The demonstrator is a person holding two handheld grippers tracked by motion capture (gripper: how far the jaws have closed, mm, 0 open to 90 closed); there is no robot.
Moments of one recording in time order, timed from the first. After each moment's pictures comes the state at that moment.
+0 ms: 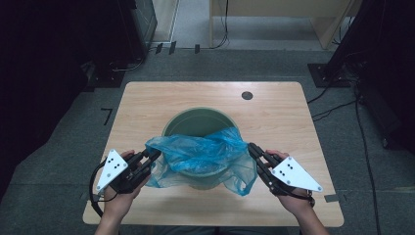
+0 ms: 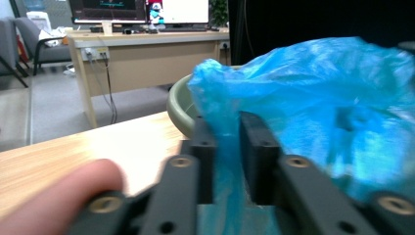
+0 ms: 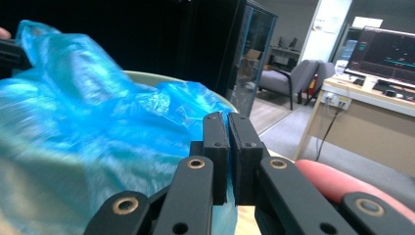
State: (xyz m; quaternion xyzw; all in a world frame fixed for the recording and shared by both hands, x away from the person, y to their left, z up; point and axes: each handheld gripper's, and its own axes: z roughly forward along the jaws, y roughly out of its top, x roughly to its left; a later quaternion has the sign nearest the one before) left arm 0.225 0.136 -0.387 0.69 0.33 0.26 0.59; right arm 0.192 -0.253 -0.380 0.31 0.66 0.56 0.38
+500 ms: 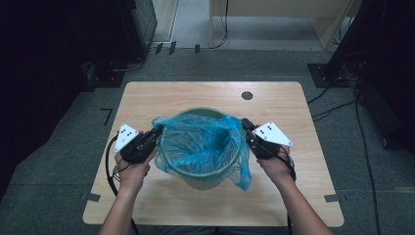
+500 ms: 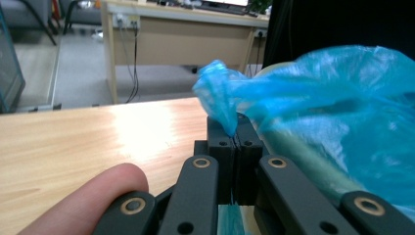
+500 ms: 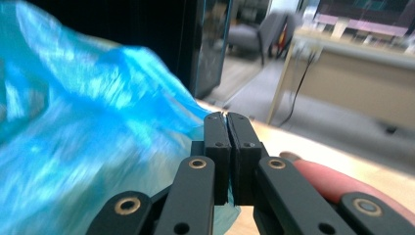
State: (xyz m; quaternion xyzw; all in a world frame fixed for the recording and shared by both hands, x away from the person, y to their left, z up) left arm 0.302 0.121 -0.409 0.66 0.43 0.23 0.57; right arm 0.290 -0.237 -0.408 0.42 0.67 0.49 0.36
